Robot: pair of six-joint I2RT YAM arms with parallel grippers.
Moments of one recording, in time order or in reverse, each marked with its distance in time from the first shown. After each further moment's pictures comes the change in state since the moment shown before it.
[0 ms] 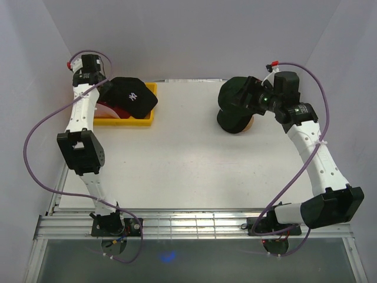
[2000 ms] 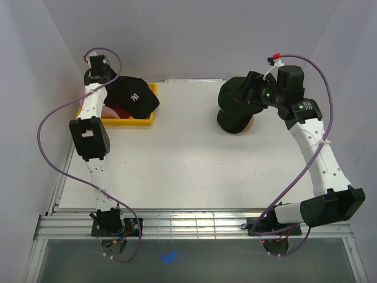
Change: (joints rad) left arm 0.014 0.322 0.182 0.369 0.336 0.060; right arm 0.004 0.015 0.076 -0.031 0.000 -0.092
